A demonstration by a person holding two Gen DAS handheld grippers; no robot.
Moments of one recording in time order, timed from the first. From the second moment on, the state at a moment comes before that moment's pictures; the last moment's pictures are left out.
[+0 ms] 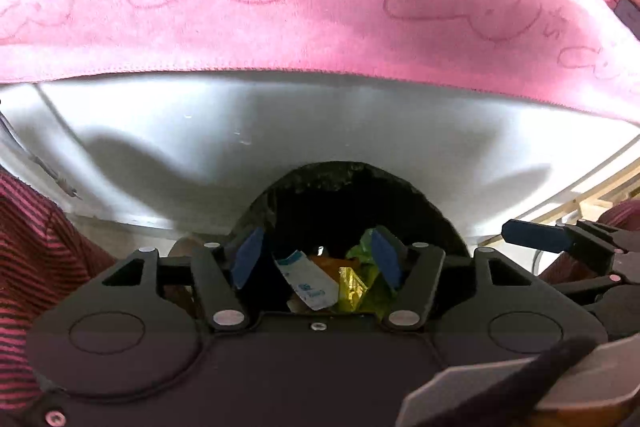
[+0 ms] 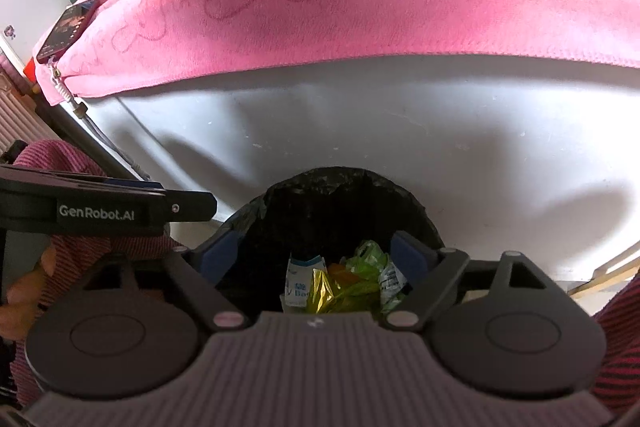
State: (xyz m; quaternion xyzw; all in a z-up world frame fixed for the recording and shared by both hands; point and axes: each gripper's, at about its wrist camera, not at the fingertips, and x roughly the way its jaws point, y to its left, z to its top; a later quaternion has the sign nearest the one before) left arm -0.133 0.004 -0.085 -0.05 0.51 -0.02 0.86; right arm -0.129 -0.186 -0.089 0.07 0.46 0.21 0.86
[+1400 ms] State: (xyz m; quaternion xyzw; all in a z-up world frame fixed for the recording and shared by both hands) left arm 0.125 -0.022 -0.005 -0.05 0.30 0.02 0.95; right arm 0.174 -0.259 0.026 0.04 0.29 0.07 0.95
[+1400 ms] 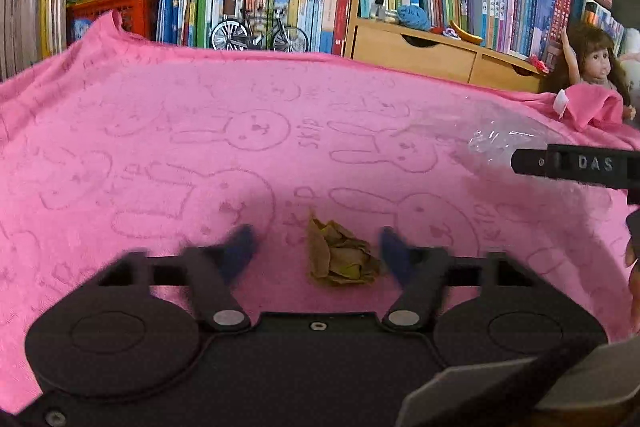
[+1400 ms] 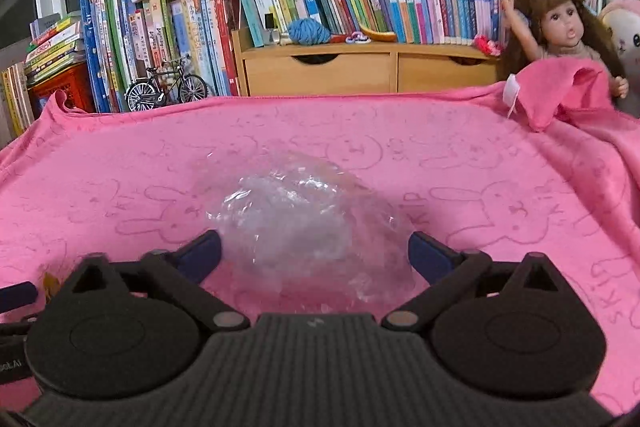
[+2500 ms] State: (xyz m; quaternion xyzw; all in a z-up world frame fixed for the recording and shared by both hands) left arm -0.019 -0.011 0.036 -0.04 0.27 -0.02 0.96; right arm -0.020 -0.238 0.064 0.06 0.21 0.20 0.96
